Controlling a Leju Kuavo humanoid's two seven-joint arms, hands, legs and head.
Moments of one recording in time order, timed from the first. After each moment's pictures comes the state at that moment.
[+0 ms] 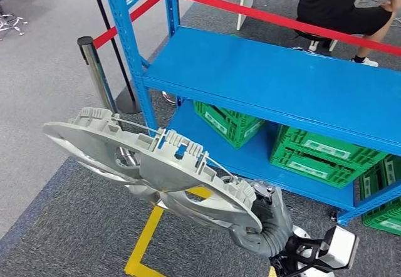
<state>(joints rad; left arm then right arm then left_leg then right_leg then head) 0.29 -0.36 0.84 -1.07 -0.31 -0.03 -0.12 0.19 -0.17 0.25 -2.03 -0.01 0.22 -0.56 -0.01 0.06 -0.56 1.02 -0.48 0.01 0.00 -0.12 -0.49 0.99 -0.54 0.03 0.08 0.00</state>
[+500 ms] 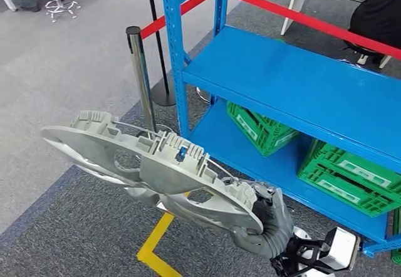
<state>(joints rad) 0.29 -0.36 0.84 -1.07 -0.31 -0.03 -0.12 0.20 -0.17 0.25 -2.03 -0.01 0.22 -0.56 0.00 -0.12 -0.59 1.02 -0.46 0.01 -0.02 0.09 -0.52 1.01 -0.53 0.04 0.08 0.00</state>
